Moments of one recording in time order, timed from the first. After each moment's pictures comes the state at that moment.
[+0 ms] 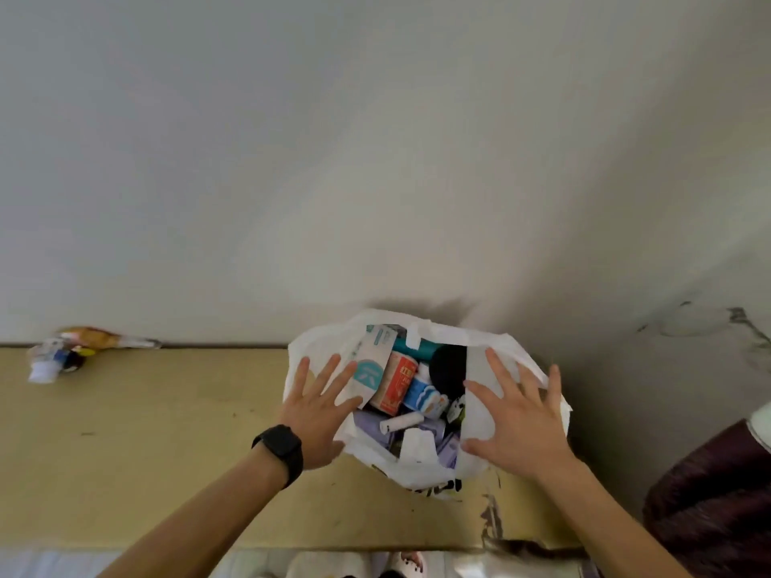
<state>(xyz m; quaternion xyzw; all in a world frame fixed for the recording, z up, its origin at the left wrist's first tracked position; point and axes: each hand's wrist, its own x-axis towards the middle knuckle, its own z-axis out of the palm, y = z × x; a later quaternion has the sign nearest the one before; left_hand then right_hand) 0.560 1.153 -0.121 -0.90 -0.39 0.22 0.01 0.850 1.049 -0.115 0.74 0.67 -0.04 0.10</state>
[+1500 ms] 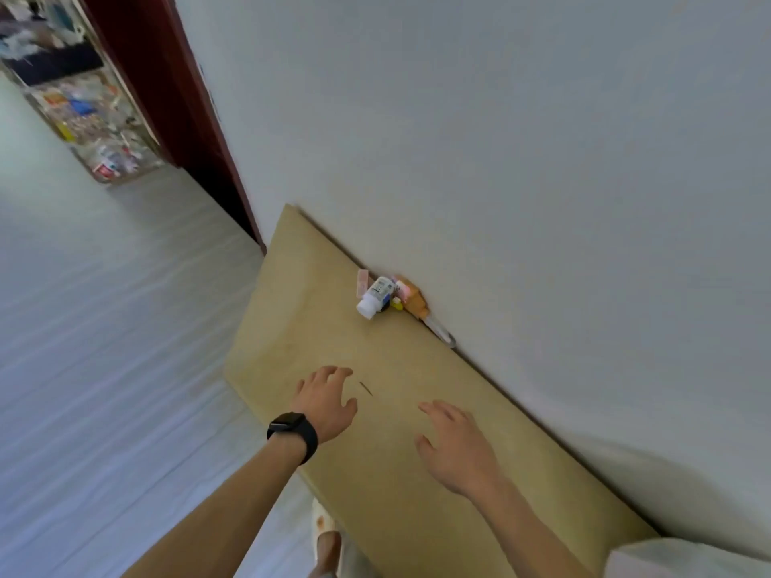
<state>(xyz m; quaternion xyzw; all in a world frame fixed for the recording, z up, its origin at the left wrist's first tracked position) 0.055 1.246 -0.223 -0.50 -0.81 -0.04 -0.31 0.286 1.299 -0.206 0.49 0.81 -0.29 0.12</state>
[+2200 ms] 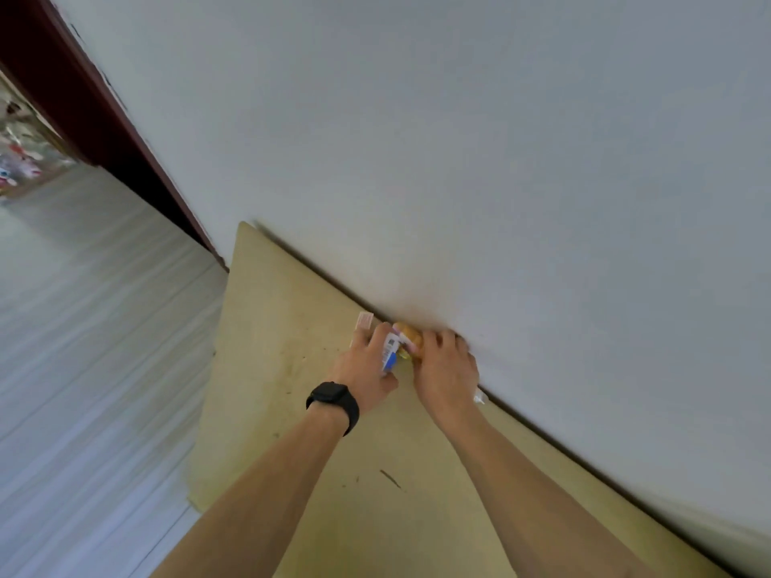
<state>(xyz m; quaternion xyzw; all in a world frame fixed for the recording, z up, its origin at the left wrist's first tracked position) -0.015 1.441 -0.285 -0.57 -0.74 -0.15 -0.32 0.125 1.484 -0.306 0.62 0.78 -0.06 0.00</state>
